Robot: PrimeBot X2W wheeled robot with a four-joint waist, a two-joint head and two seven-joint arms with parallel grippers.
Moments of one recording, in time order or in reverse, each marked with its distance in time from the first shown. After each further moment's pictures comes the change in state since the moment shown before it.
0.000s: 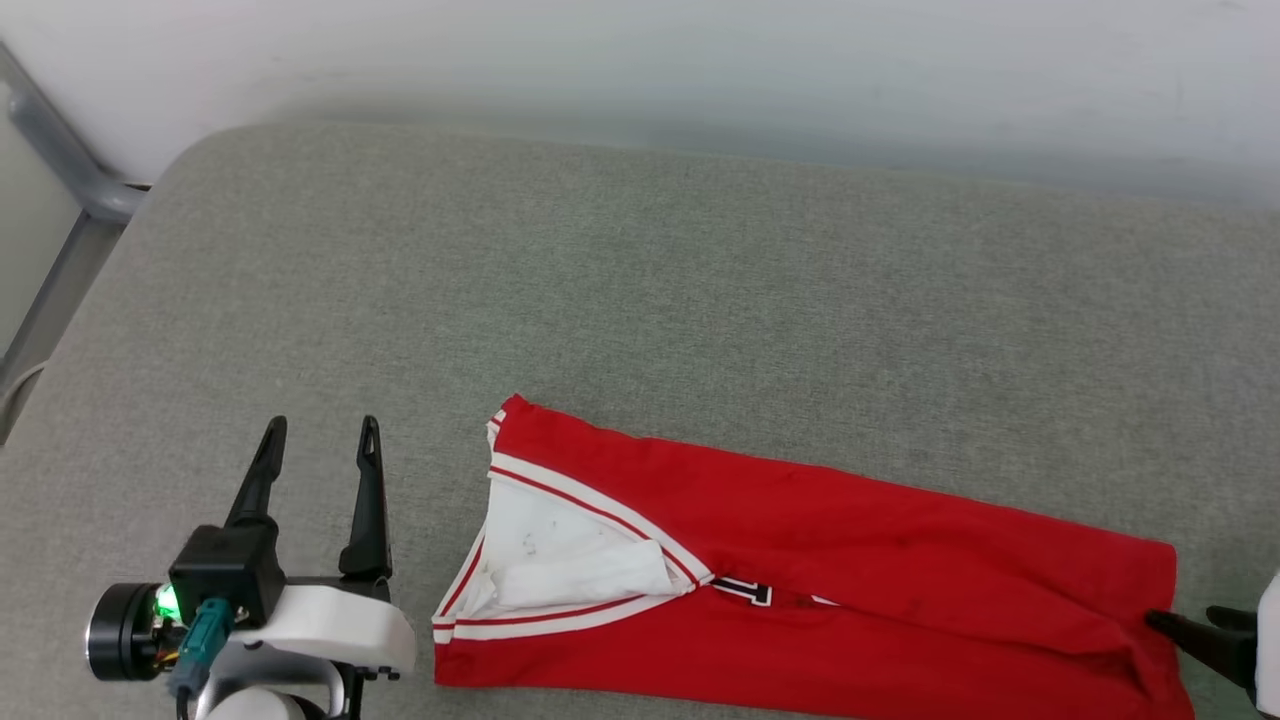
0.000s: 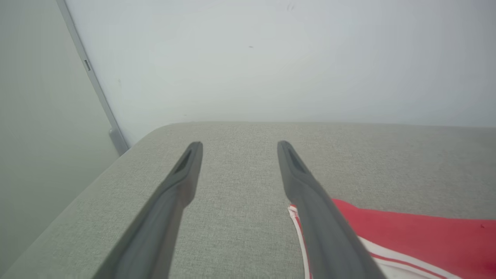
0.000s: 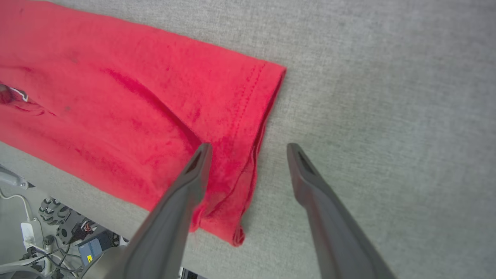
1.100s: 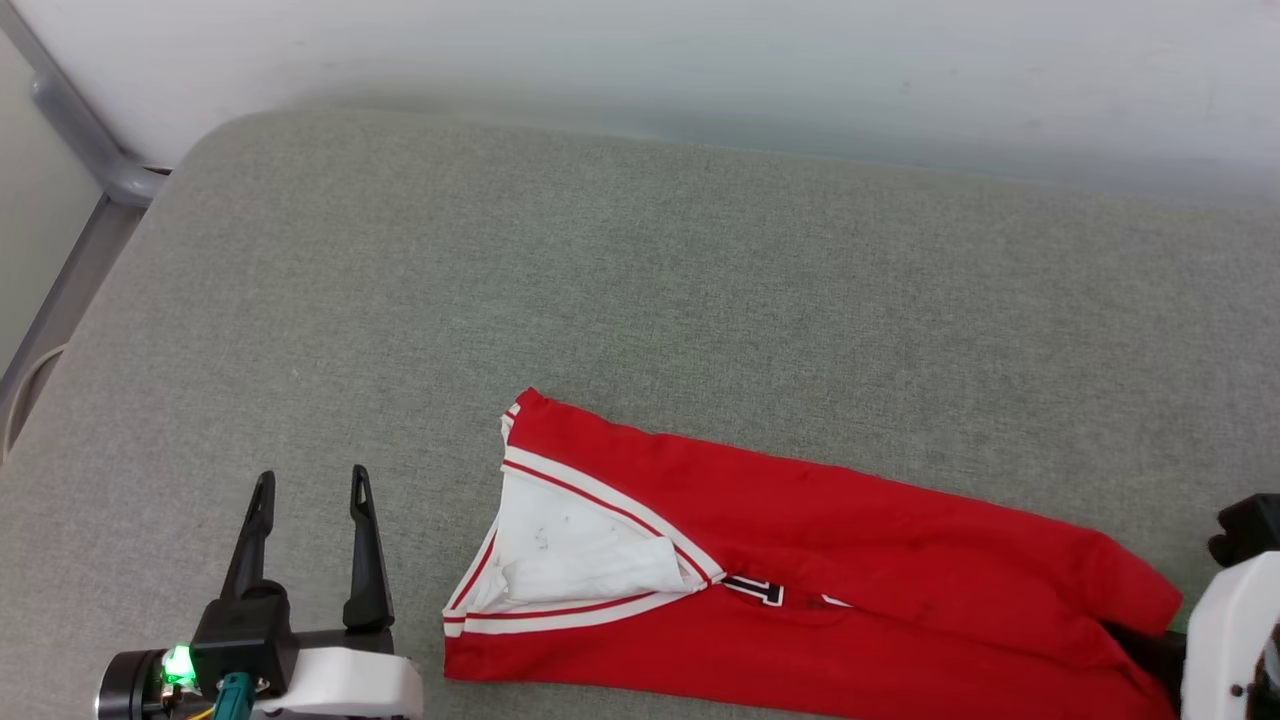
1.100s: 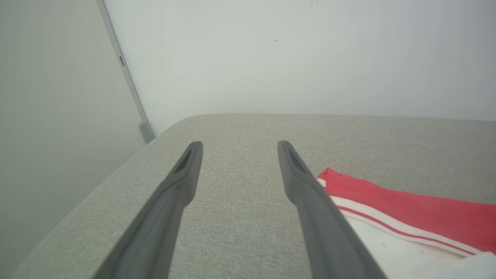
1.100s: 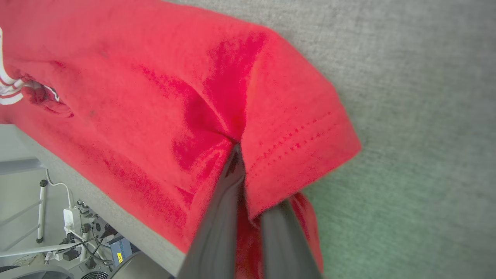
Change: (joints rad) left arm 0.191 -0.422 0.436 0.032 0.465 -0.318 0.000; right arm -0.087 -0.004 0.268 0.170 0.159 0.001 -0.217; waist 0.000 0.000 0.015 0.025
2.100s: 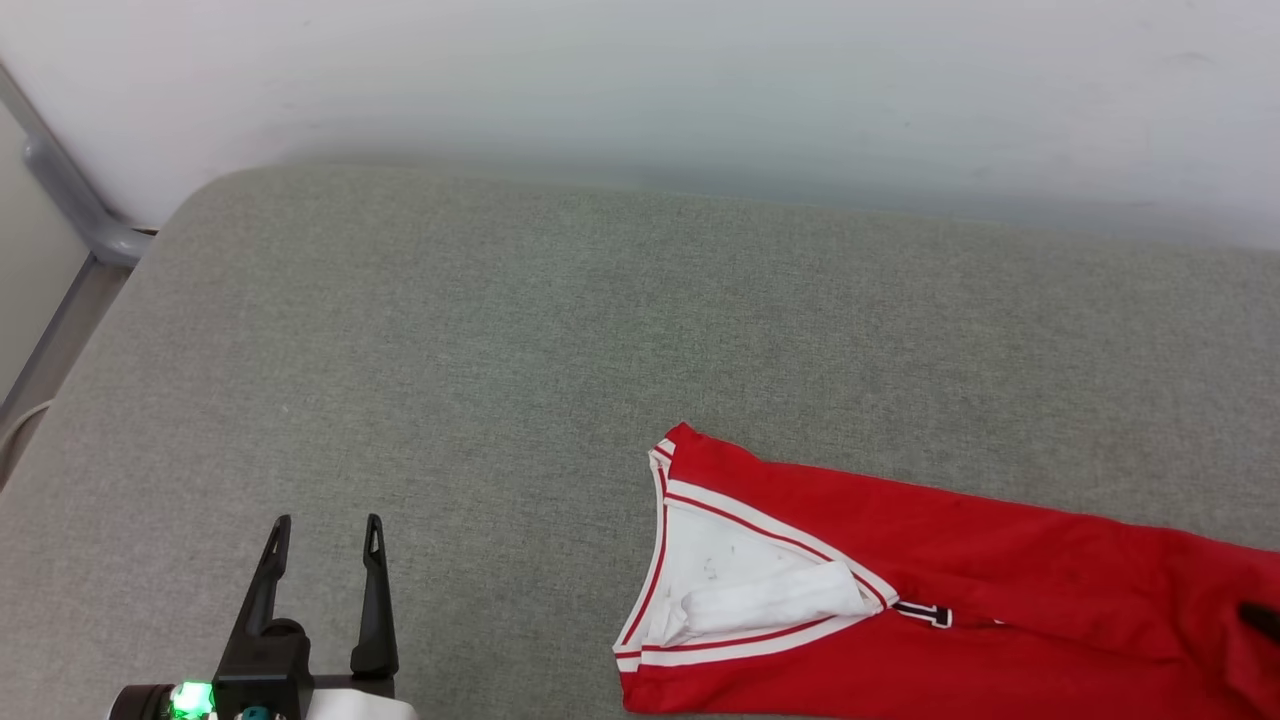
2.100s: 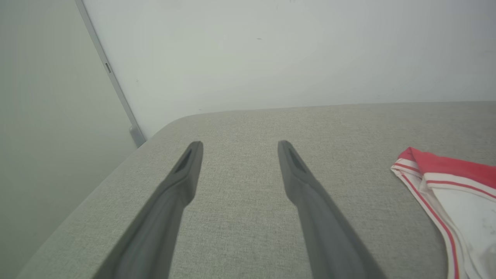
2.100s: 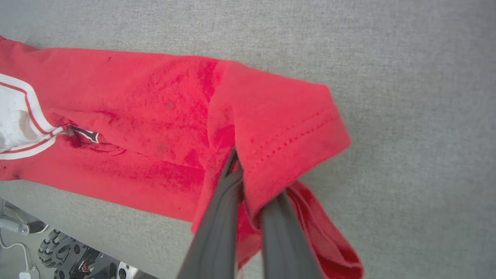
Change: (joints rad) left arm 0.060 -0.017 0.026 0.022 0.079 -0.062 0.000; right arm 0.065 -0.171 -0.100 0.017 0.080 -0.001 -0.075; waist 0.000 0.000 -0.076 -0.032
